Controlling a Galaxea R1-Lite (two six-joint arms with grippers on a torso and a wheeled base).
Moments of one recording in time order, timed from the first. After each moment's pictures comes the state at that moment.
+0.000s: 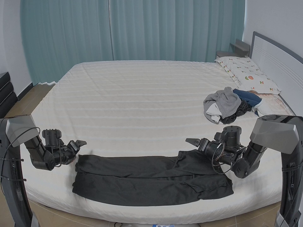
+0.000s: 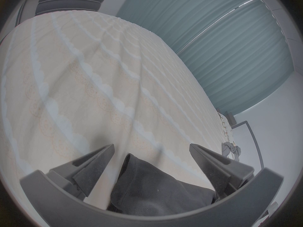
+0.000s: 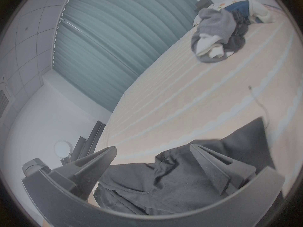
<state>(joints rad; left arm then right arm) 0.14 2.37 -0.81 -0.94 -0.29 -0.73 0.33 2.38 -0.81 -1.21 0.22 0.75</state>
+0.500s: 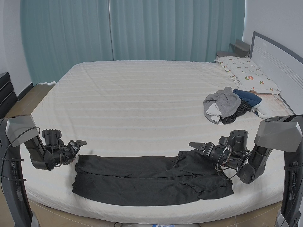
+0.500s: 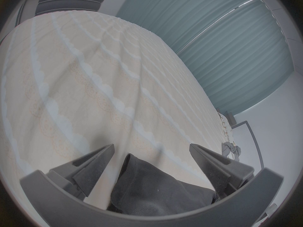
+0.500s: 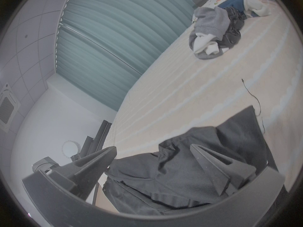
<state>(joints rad) 0.14 2.37 -0.81 -0.94 -0.29 -0.73 0.30 2.35 -0.67 -1.33 0.30 0.79</state>
